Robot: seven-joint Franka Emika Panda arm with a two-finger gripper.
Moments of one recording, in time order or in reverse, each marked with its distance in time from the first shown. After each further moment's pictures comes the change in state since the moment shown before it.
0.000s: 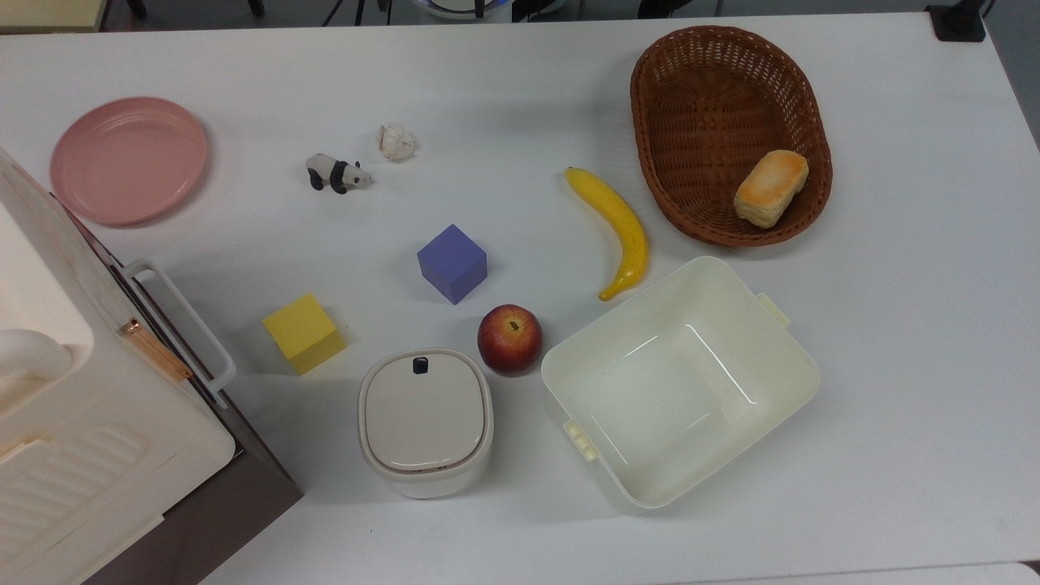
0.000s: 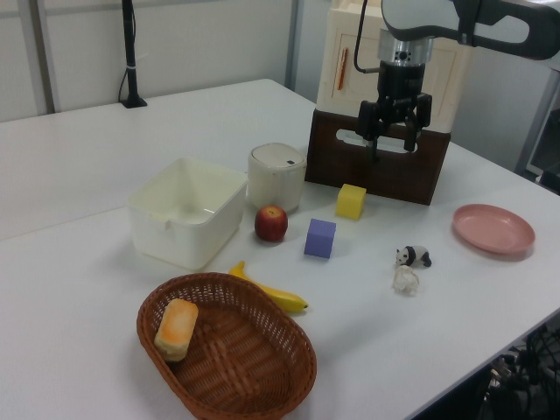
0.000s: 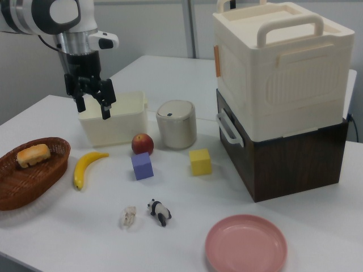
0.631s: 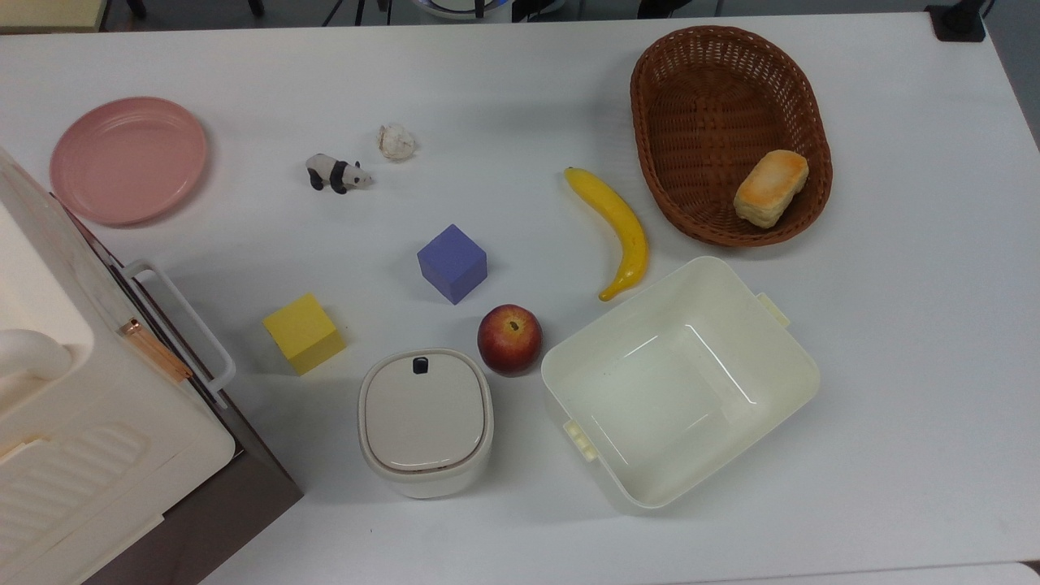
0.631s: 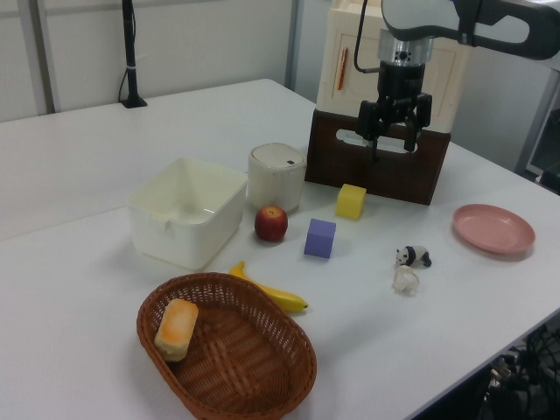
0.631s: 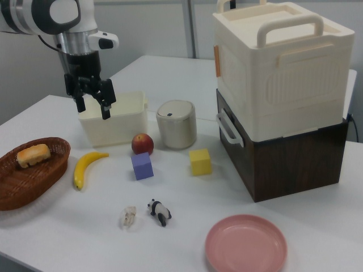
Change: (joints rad) arm 0.000 0.000 0.000 0.000 0.000 -0.001 0.000
